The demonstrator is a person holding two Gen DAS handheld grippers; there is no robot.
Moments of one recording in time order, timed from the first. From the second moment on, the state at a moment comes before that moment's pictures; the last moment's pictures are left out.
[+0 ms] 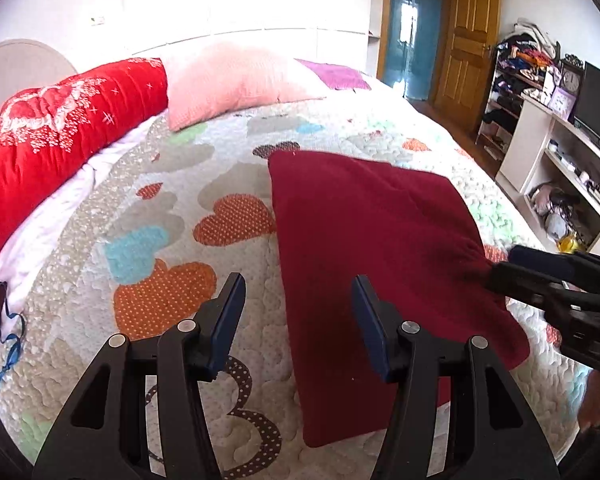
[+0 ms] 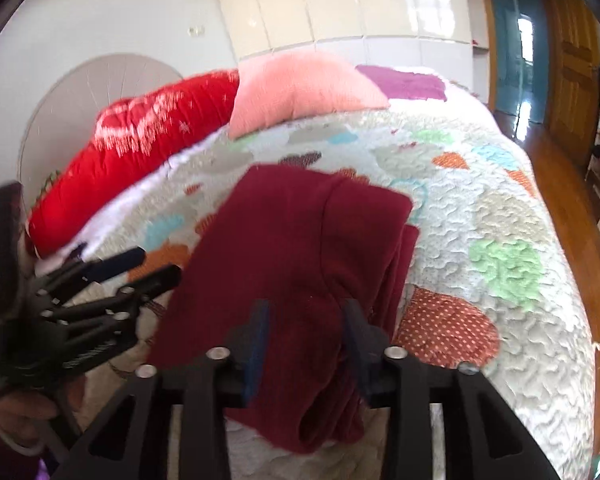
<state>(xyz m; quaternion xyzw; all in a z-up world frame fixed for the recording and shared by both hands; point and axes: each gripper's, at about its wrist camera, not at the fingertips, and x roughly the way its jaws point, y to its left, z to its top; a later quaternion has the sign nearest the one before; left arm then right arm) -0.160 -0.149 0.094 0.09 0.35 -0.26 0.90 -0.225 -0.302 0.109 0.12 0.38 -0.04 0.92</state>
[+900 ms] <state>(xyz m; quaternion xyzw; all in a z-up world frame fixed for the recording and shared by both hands) -0.187 -0.149 0.114 0.07 0.31 -0.24 0.92 -0.260 -0.294 0.120 0.15 0.36 -0.08 0.92</state>
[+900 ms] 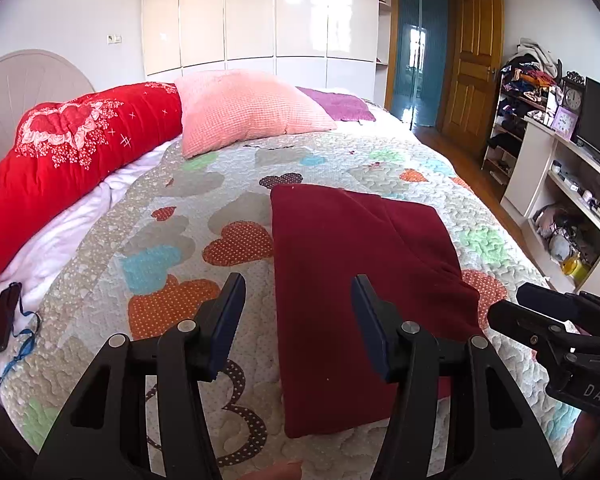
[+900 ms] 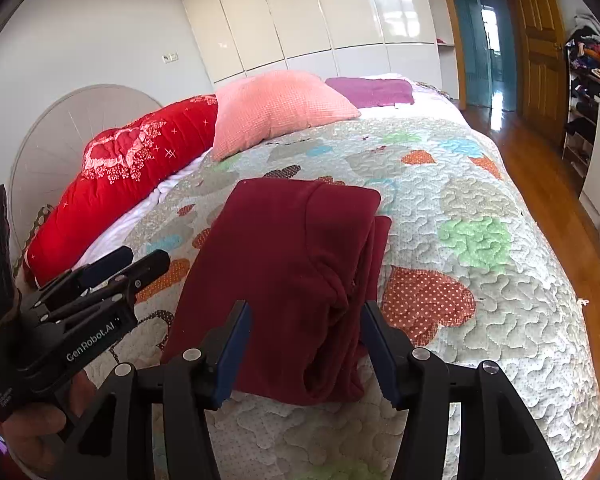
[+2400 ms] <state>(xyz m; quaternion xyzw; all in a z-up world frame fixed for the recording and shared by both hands) -0.170 -0.157 0.092 0.08 0.34 -0.24 0.91 -0.237 -0.298 0.097 0.16 0.39 -0.08 0.90</state>
